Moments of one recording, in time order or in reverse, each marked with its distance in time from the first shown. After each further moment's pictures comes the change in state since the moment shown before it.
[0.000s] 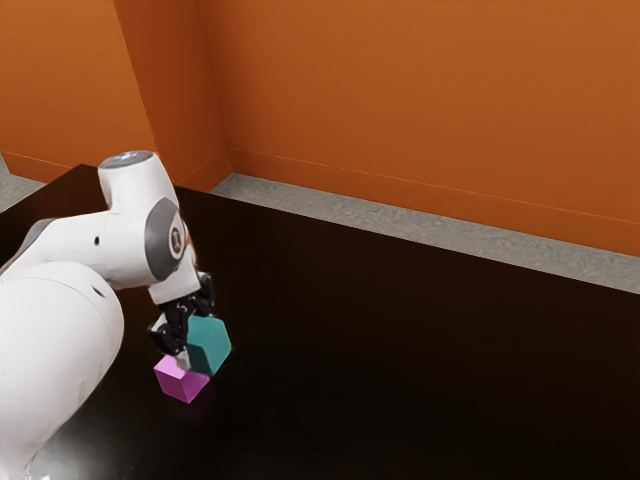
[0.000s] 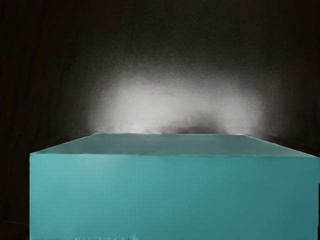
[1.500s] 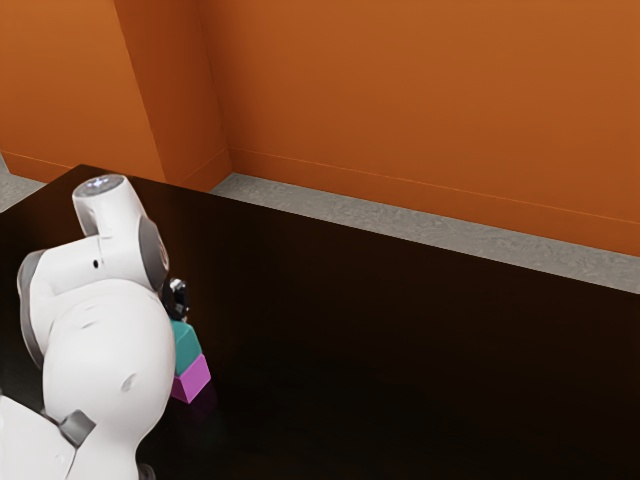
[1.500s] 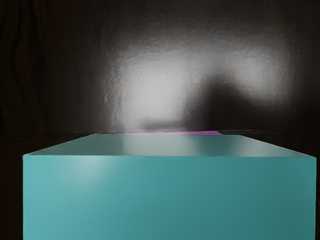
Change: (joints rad) arm 0.270 -0.165 -0.142 -0.043 -0.213 0.043 0.437
